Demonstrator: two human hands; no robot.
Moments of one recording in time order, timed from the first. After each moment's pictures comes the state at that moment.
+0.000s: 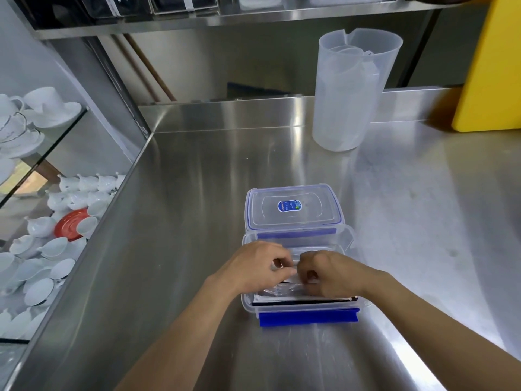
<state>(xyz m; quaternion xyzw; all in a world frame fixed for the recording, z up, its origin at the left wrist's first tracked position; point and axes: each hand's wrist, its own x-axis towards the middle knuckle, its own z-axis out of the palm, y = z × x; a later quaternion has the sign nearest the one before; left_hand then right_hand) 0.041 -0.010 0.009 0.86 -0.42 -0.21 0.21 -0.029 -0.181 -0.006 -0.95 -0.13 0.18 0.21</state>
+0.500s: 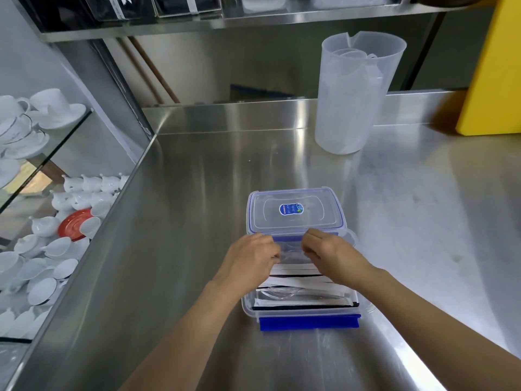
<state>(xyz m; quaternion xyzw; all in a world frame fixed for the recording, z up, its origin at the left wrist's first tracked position) 0.050 -0.005 -0.004 0.89 -0.44 -0.02 0.14 -0.011 -0.190 -0.022 -0.97 -0.11 -0.09 0.20</state>
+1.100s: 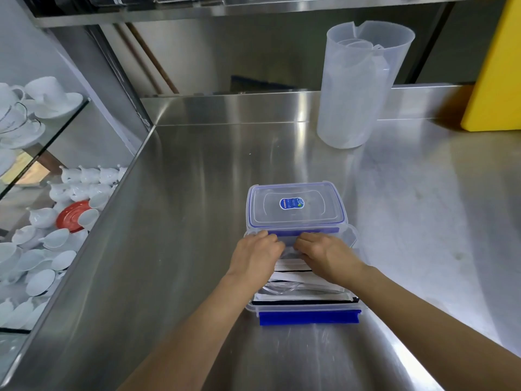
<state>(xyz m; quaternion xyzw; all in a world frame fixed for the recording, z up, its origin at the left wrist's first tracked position) 0.046 -0.020 -0.019 0.91 -0.42 0.00 0.03 -0.007 -0.181 -0.038 -0.97 -0.16 -0.10 0.15</state>
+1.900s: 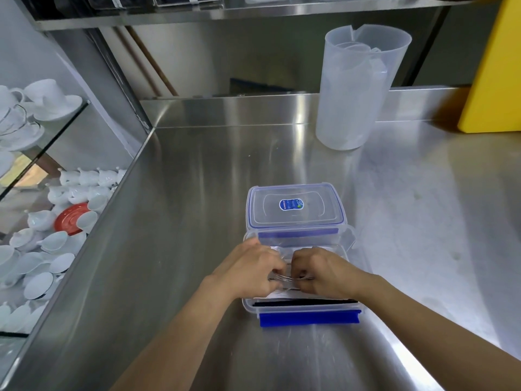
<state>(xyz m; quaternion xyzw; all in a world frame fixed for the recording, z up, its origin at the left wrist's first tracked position) 0.046 -0.001 -0.006 0.85 -0.51 -0.11 0.07 -0.025 -0.172 -0.017 -0.95 -0.15 0.12 0.25</state>
